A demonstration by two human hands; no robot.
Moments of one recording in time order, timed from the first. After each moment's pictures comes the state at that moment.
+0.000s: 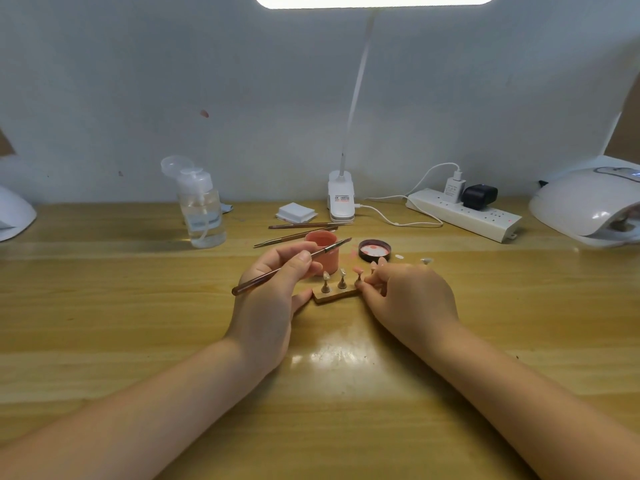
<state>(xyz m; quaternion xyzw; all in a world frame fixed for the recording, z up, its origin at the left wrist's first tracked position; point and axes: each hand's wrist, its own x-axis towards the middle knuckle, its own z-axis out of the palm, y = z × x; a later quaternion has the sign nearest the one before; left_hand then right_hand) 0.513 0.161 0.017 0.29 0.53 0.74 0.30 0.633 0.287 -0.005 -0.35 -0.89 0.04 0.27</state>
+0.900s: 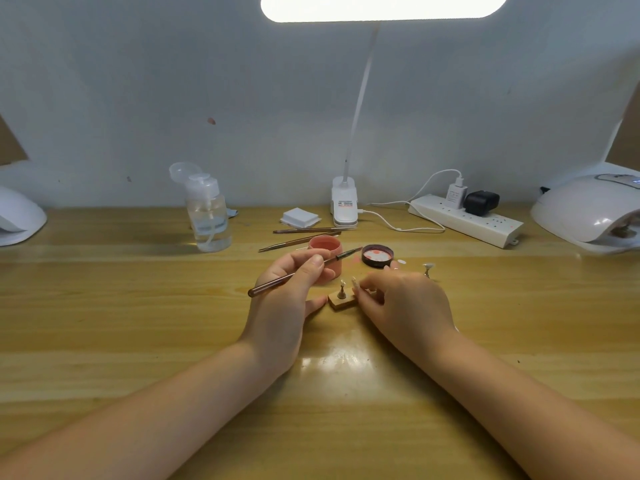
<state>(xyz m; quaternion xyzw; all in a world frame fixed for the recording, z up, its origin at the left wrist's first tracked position) 0.517 0.166 0.014 0.29 0.56 0.72 0.29 0.632 0.278 -0.003 -0.31 -0.91 0.03 0.27</state>
